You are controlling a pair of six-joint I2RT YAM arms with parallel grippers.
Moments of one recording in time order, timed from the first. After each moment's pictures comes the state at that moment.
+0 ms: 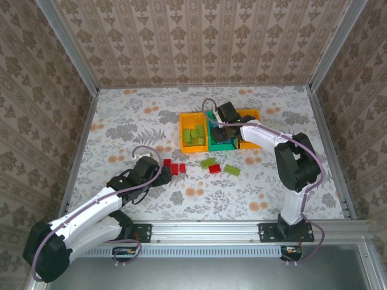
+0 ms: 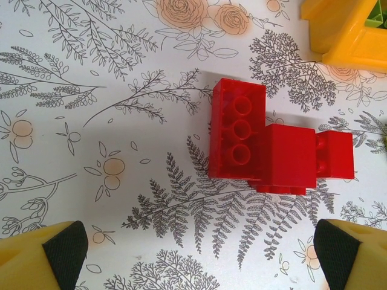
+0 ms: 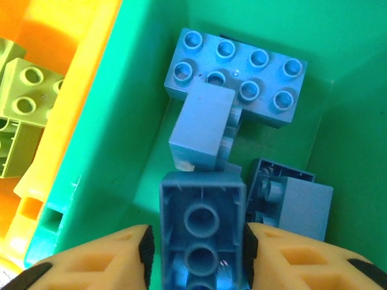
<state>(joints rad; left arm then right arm) -0.71 0.87 0.45 -0.50 -0.22 -0.74 0.47 1.88 1.33 -0.46 0.05 0.11</state>
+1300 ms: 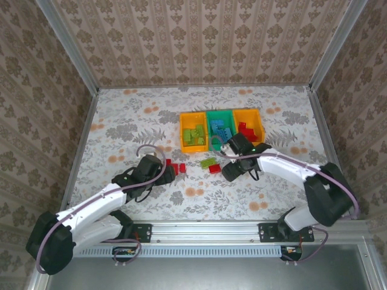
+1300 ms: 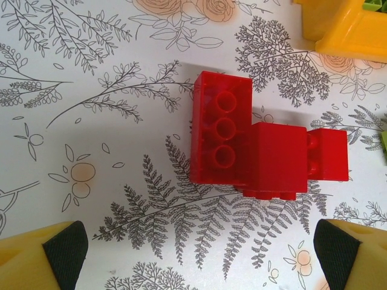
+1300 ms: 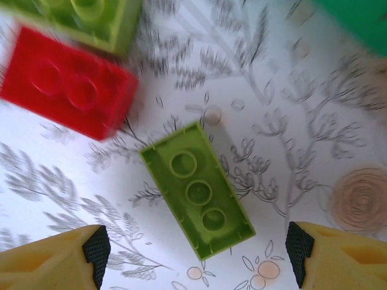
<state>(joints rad) -0.70 0.96 0.45 -0.42 -0.17 -0.74 0.57 1.50 0.85 -0.61 0.04 -0.08</state>
